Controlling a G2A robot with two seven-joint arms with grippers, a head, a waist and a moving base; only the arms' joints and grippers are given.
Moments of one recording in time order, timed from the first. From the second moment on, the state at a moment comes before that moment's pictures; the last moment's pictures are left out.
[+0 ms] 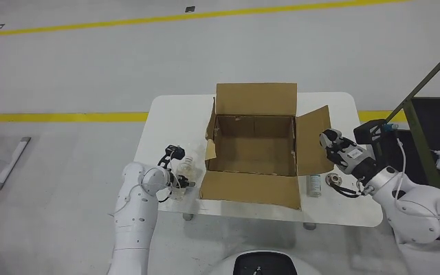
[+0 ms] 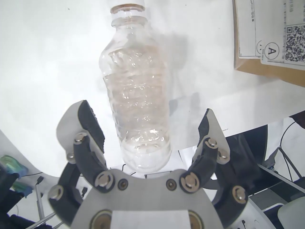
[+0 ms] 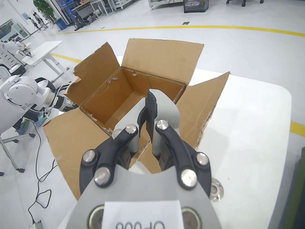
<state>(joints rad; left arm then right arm) 0.85 -1.34 -1.46 -1.14 1.28 -0.47 -1.23 -1.49 -1.21 1.66 -2.06 -0.79 -0.25 0.53</state>
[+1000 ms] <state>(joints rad) 0.94 -1.28 -1.60 -1.55 1.18 -0.35 -1.32 -1.51 -1.22 1.69 -2.08 -0.79 -0.18 0.30</state>
